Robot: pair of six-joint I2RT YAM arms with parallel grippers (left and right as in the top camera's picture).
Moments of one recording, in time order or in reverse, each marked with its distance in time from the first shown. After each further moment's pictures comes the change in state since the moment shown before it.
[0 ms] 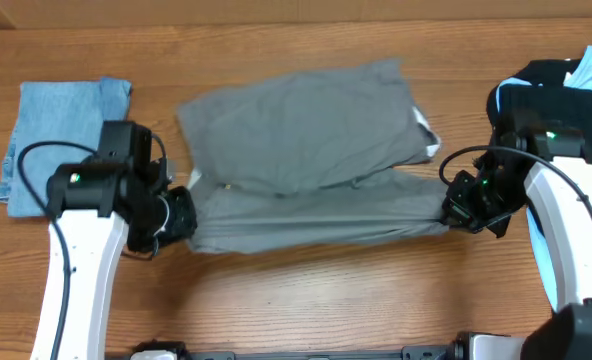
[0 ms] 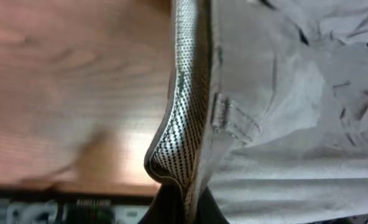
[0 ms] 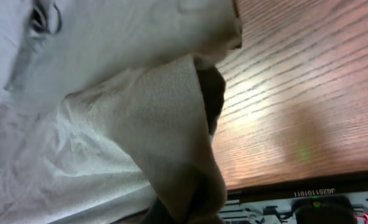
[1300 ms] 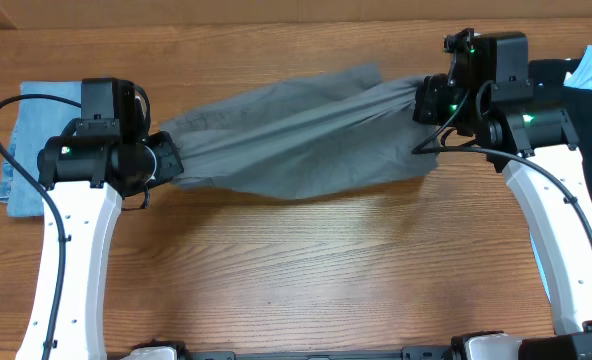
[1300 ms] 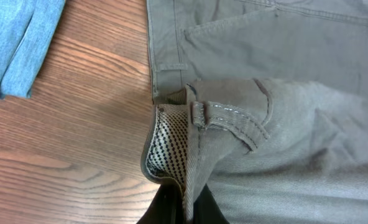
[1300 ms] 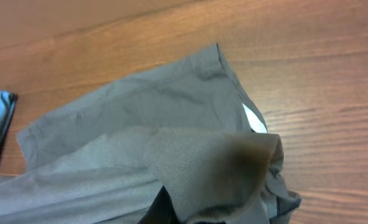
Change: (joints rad) left arm 0.032 0.132 0.133 0.304 -0.153 -0.027; right arm 0.229 0.026 0.258 0.636 0.142 -0.145
